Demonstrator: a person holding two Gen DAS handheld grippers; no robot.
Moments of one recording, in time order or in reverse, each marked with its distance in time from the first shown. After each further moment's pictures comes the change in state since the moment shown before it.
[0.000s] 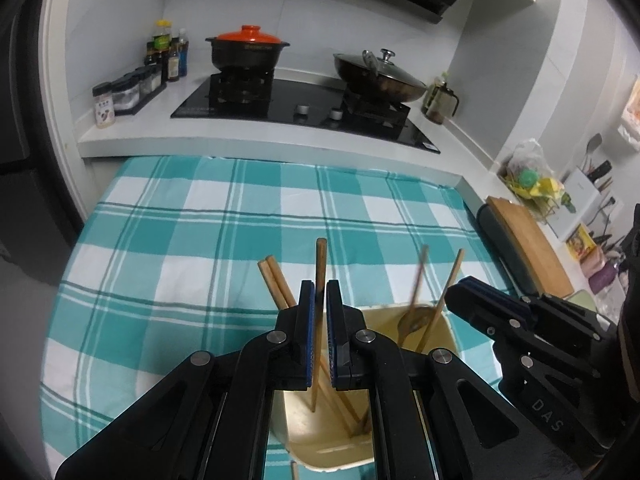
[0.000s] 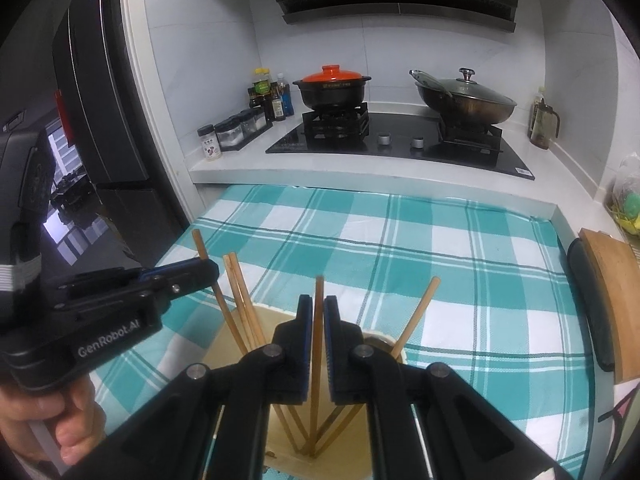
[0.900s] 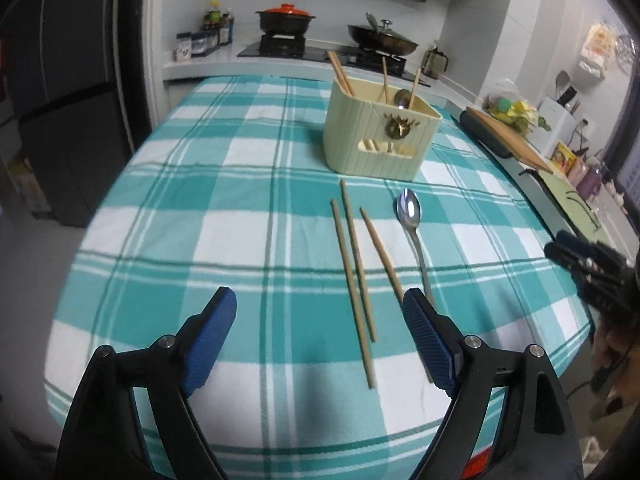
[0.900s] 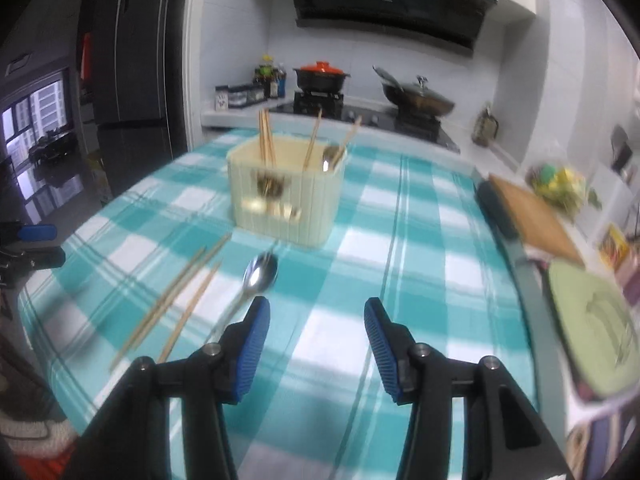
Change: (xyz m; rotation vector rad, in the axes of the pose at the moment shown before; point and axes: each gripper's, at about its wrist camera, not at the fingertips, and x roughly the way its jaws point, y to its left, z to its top) left arm -0.189 0.038 -0.318 -0.006 0.027 0.069; right arm -0.192 0.024 -0.264 -0.110 -0.021 -0.166
